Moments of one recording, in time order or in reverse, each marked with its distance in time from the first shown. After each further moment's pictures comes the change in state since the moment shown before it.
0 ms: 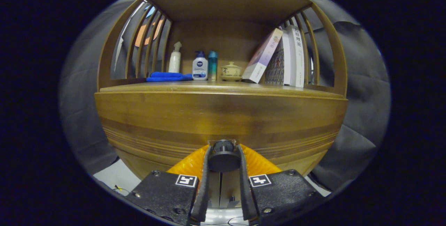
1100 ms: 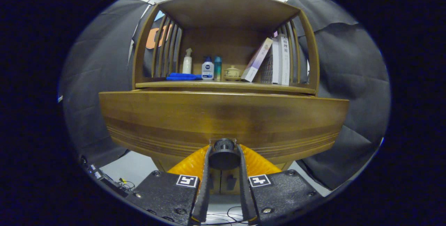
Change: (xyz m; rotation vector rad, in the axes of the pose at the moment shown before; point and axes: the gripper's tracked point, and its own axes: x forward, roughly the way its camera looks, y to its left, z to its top) arm -0.131 -0.007 -0.038 0.007 0.011 0.049
